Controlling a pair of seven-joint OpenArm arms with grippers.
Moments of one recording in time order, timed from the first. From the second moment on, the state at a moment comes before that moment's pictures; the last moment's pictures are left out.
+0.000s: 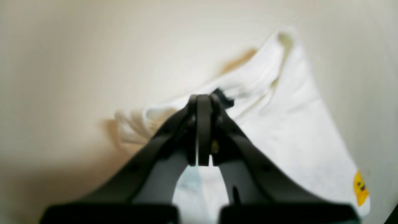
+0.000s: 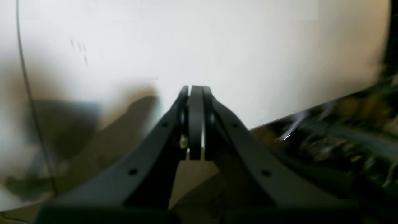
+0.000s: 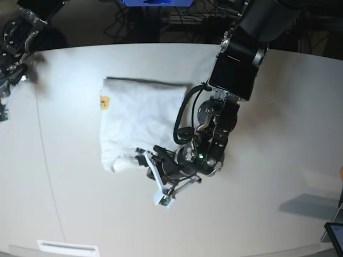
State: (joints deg) left arm -24.7 -2.8 22.5 81.4 -22.3 -7.8 57.4; right arm -8.5 5.8 36.2 109.0 -28.3 40.6 -53.2
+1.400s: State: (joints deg) left arm 9.2 -4.8 22.4 109.8 -6.0 1.0 40.9; right arm -20.0 0.2 6.6 114.5 -27.9 41.5 -27.9
